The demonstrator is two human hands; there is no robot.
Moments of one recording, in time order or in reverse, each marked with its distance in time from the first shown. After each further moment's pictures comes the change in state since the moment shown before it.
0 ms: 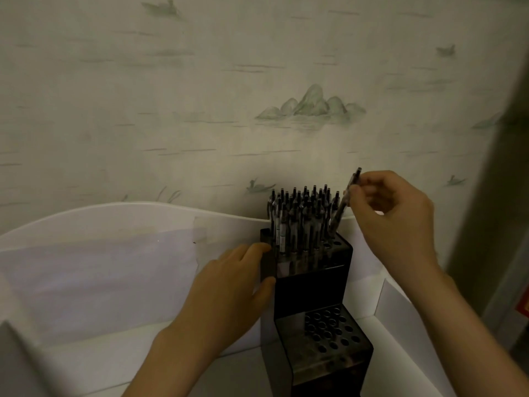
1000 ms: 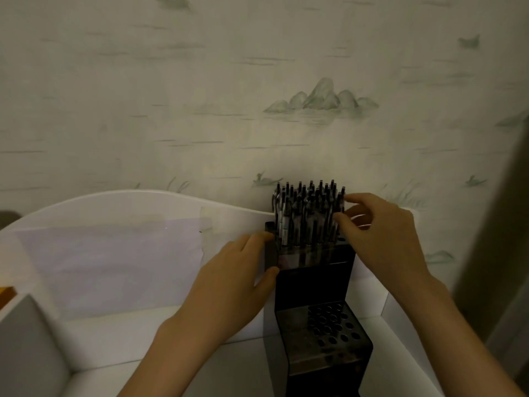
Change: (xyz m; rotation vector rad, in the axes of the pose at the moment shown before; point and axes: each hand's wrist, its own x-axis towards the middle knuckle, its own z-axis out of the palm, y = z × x) left_hand -0.004 0.010 0.004 -0.066 0.026 -0.065; right_hand -0.013 0.023 0.004 -0.269 -0.240 0.070
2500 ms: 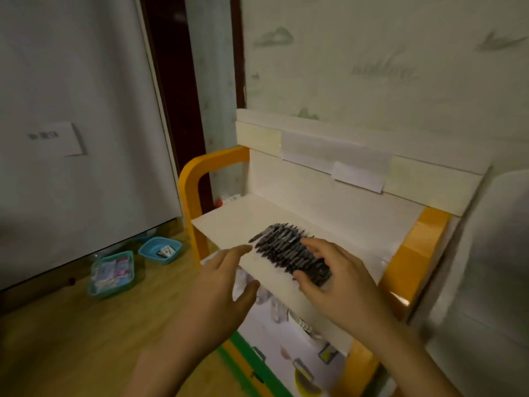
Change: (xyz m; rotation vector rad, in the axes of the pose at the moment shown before) left_hand -0.517 -0.172 -0.343 0.373 0.288 -0.941; right_hand -0.373 -0.457 0.281 0.582 -0.922 -0.624
